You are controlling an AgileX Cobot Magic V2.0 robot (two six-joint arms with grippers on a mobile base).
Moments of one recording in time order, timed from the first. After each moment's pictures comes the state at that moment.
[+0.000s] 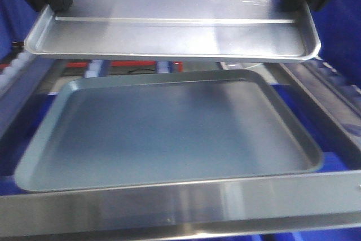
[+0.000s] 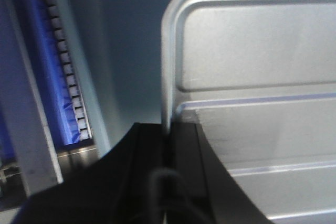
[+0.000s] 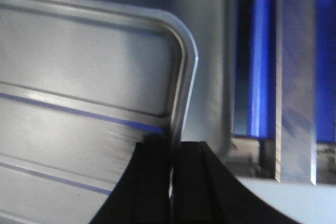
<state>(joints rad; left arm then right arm) -0.71 1.40 -1.33 0.19 1.06 -0.54 0.64 1.27 -1.16 -0.24 0.94 0.68</state>
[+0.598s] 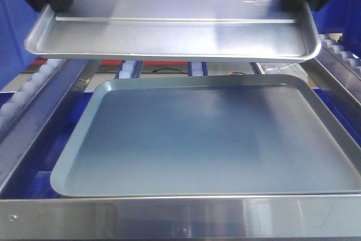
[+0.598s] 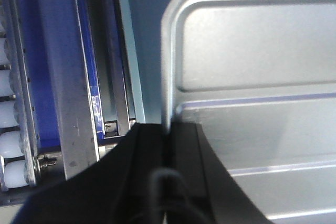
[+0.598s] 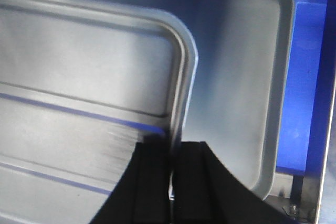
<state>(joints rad) -0.71 1.40 -1.33 0.19 1.06 -0.54 0.64 1.27 -1.16 -0.24 0.94 0.68</state>
